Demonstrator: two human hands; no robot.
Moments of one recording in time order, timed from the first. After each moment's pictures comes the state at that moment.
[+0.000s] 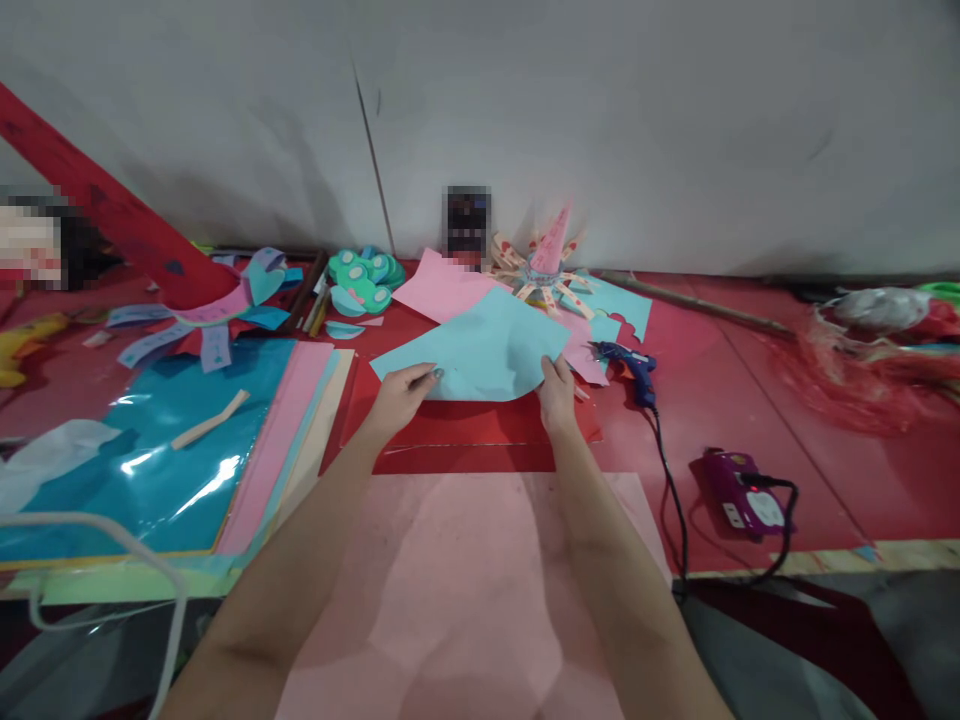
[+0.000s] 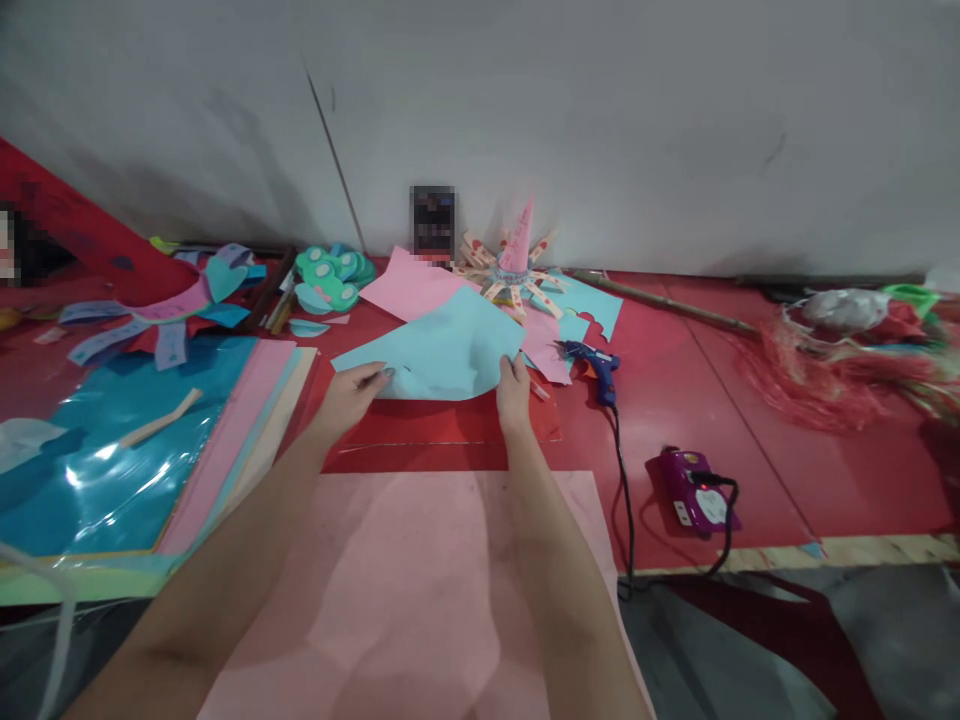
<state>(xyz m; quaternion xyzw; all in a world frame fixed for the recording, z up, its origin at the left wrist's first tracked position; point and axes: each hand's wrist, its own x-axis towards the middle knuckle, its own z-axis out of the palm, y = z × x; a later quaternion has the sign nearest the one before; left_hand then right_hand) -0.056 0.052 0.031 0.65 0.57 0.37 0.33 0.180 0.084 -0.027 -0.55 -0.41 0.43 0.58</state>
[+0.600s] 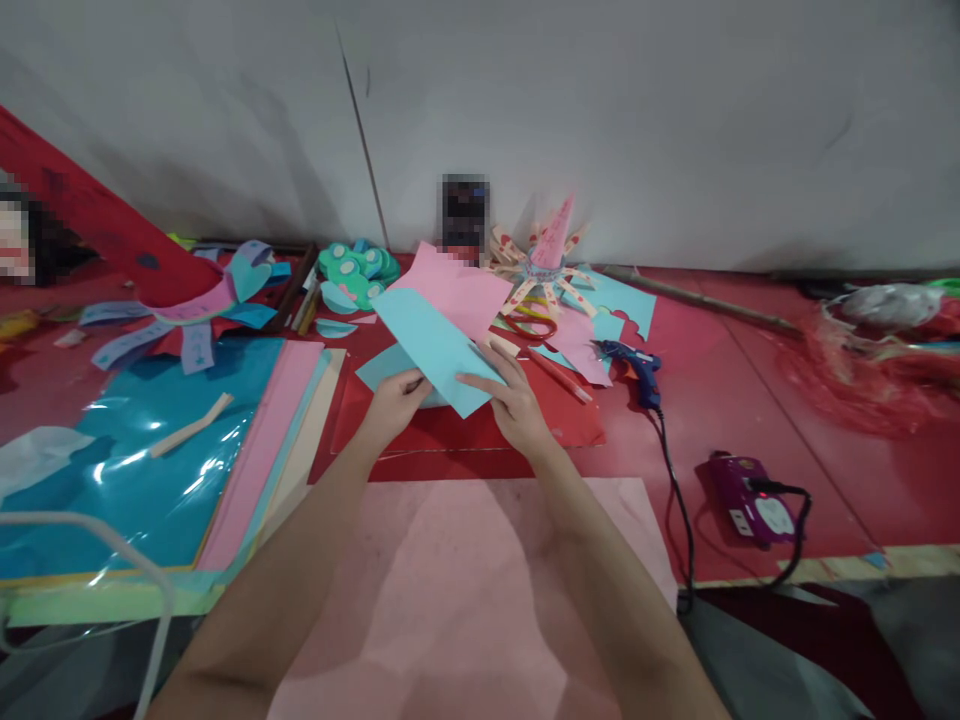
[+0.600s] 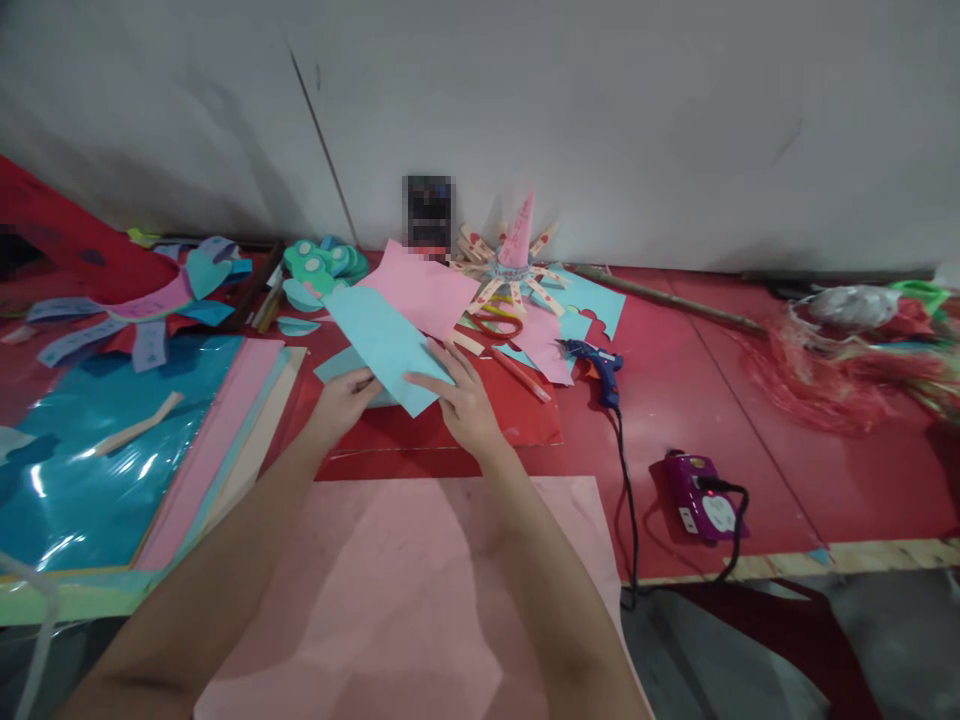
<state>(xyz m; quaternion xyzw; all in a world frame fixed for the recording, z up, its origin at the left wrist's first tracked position) -0.057 0.056 0.015 0.61 0.58 0.38 0.38 0.147 0.048 0.016 -0.38 -0.80 0.19 0.43</state>
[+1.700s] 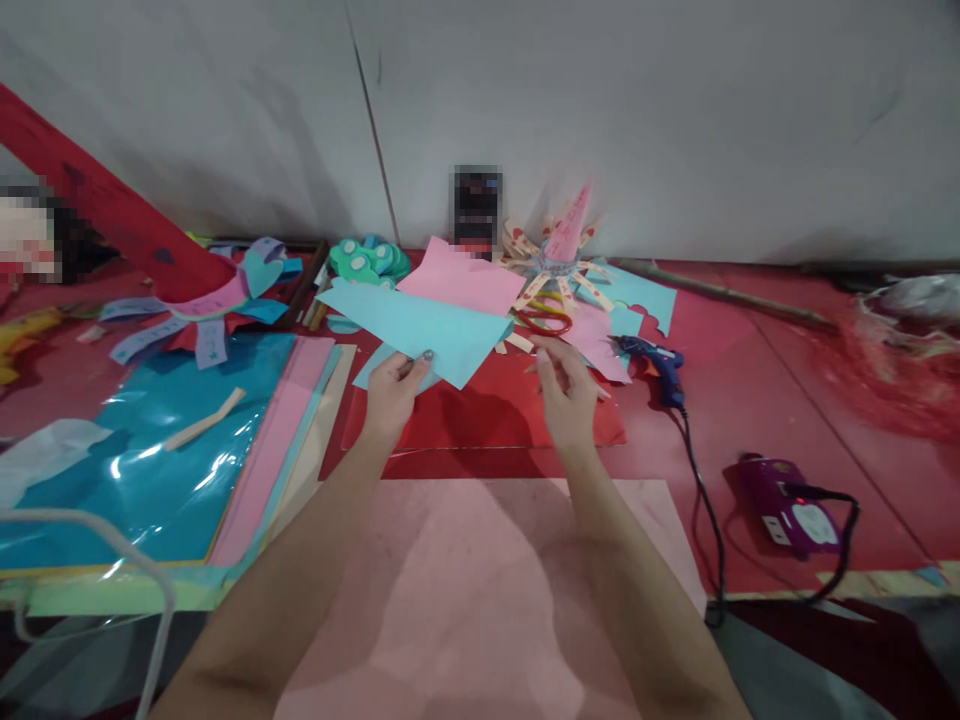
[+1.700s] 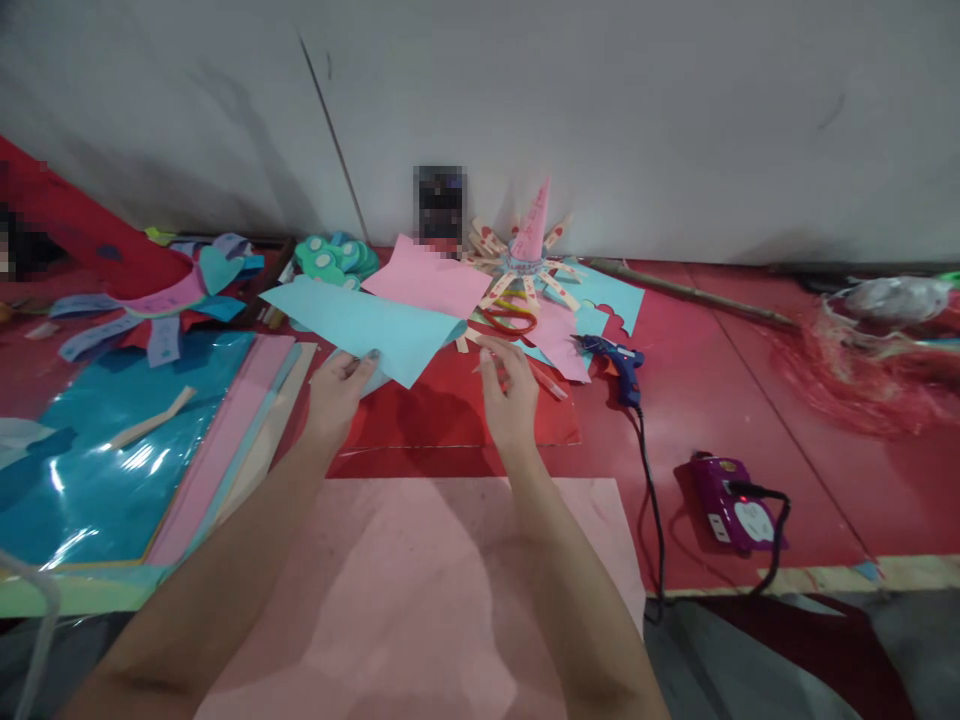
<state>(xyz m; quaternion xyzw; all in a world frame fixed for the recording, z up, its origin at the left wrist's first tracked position) -0.053 0.056 0.017 0.47 0.58 0.56 0.36 0.151 0.040 0.035 -0.54 -0.57 0.25 0.56</state>
